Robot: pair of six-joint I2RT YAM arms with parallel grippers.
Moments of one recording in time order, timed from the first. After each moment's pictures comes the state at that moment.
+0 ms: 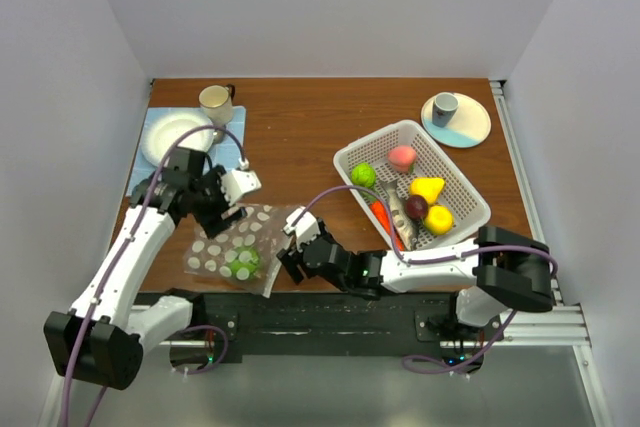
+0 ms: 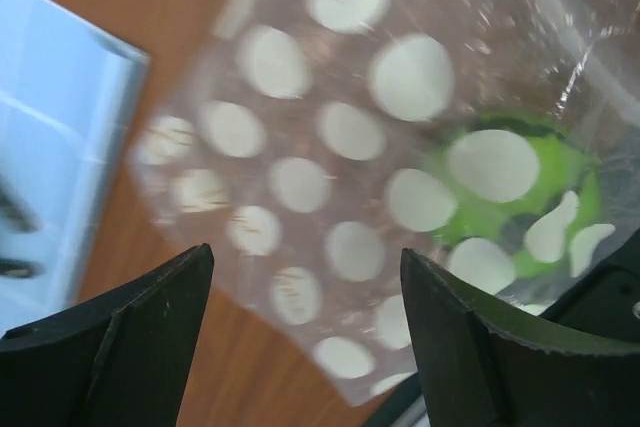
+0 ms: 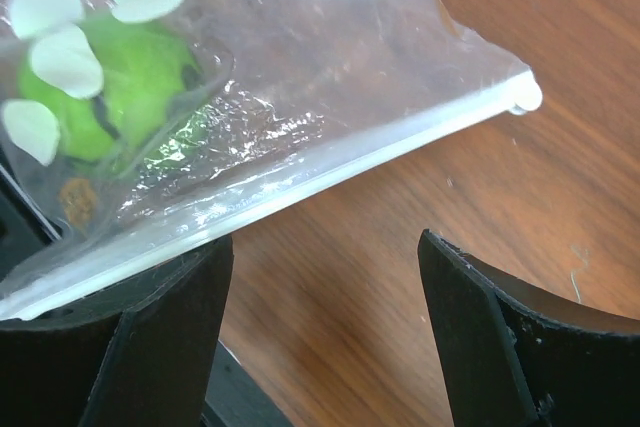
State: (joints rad) left arm -0.19 1.05 0.93 -0.96 0.26 0.82; right arm 1.34 1.53 0.74 0.24 0.49 0.29
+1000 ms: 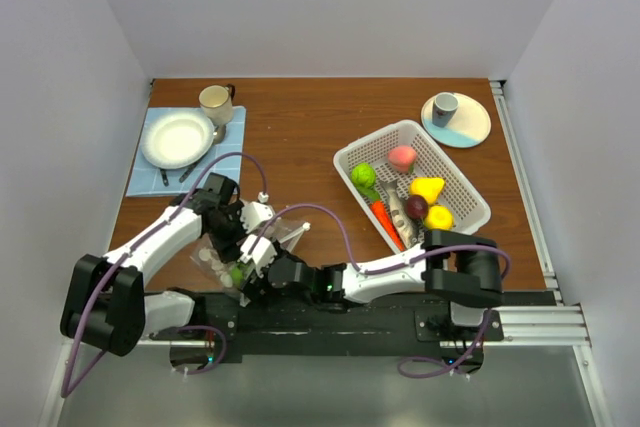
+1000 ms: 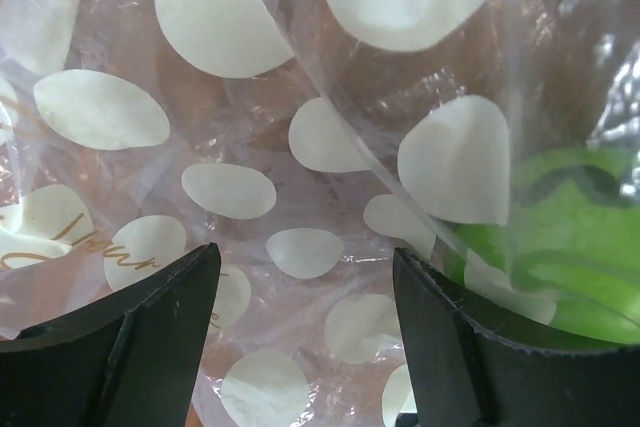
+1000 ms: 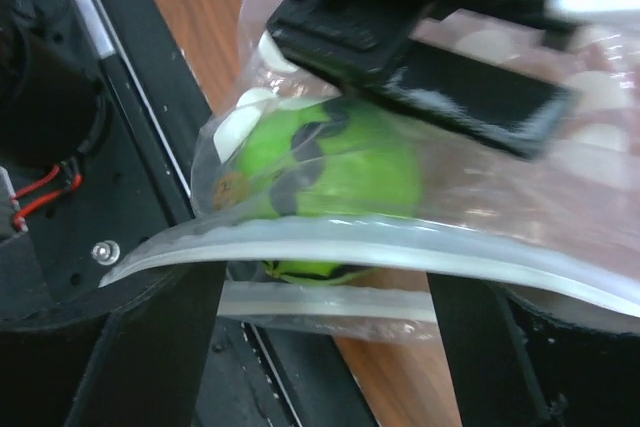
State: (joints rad) left arm -0.30 1.23 0.64 -0.73 0.21 0.76; right arm 1.45 1.78 0.93 0.38 0.35 0.22
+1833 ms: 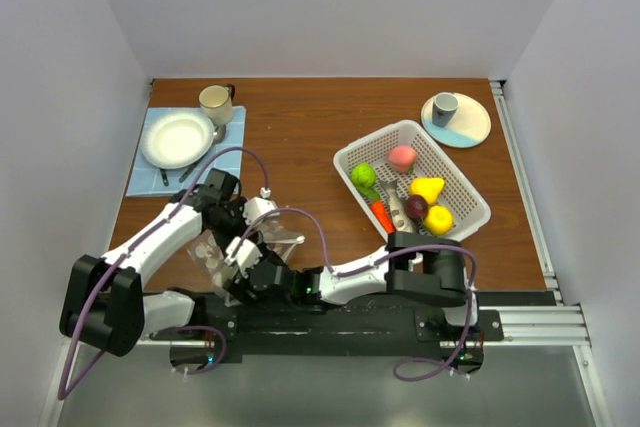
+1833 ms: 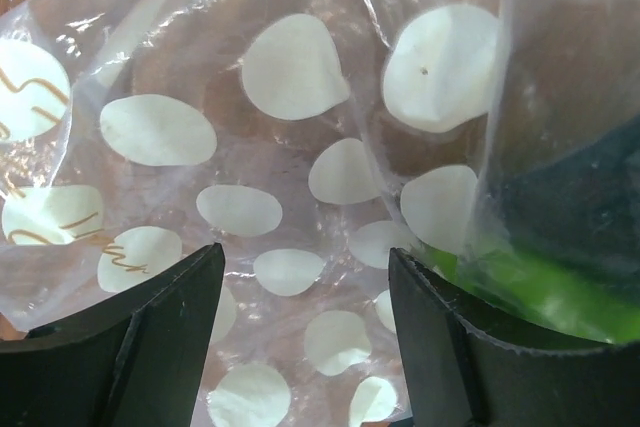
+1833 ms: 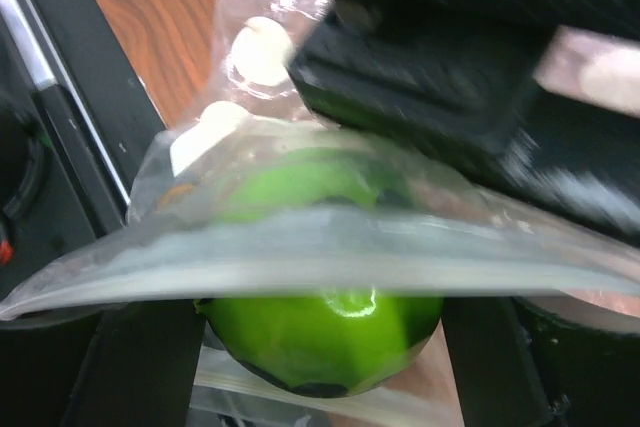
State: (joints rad) left arm -0.32 1.23 0.69 -0.75 0.25 0.74; right arm 1.45 1.98 1.06 0.45 0.42 0.19
